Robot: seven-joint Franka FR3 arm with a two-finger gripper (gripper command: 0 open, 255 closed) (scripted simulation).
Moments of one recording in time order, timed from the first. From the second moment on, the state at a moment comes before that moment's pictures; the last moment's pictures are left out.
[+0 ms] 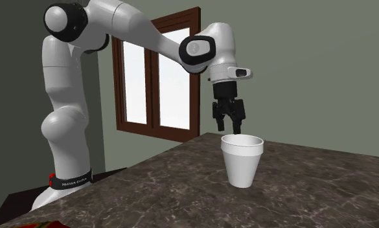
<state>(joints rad) -0.21 -0.02 -0.46 -2.01 -0.10 2.09 -0.41</state>
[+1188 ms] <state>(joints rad) -0.21 0.03 -0.47 -2.06 -0.08 2.19 -0.42</state>
